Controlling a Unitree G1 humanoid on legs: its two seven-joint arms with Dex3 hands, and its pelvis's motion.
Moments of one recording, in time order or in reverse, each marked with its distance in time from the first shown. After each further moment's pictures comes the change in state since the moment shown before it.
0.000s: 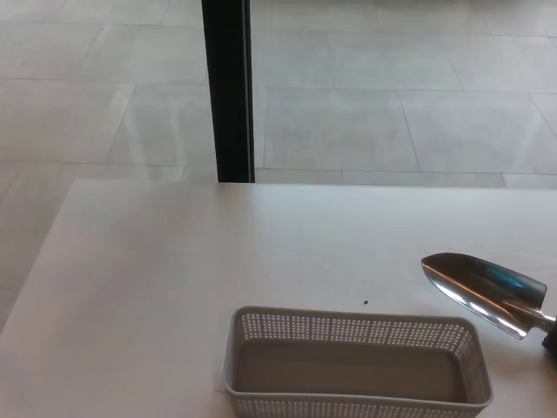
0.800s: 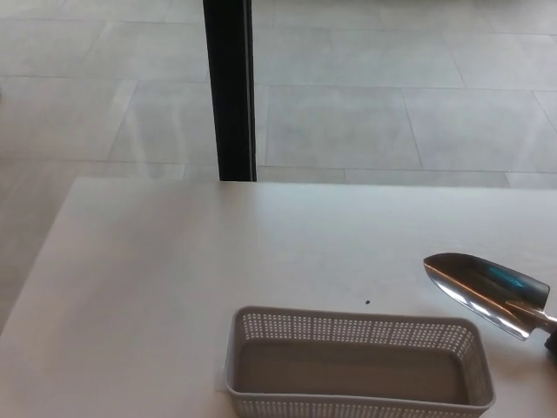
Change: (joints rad) left_arm -0.007 0.007 0.016 0.022 -0.017 -0.018 -0.032; right_arm -0.400 -0.303 -0.265 -0.085 0.187 -0.086 0.015
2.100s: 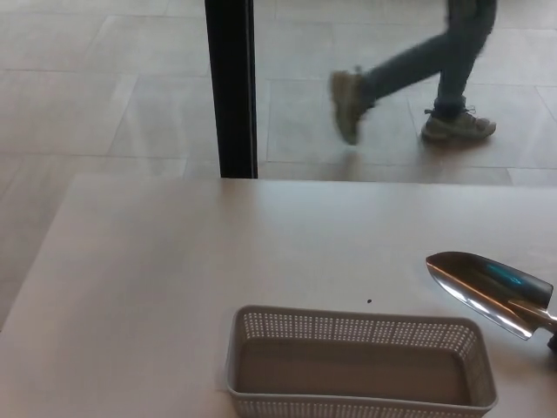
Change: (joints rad) left_arm 0.001 -0.009 0.027 -0.018 -0.018 -0.024 -0.017; right_arm -0.101 -0.109 0.827 -0.597 -0.379 0.094 0.095
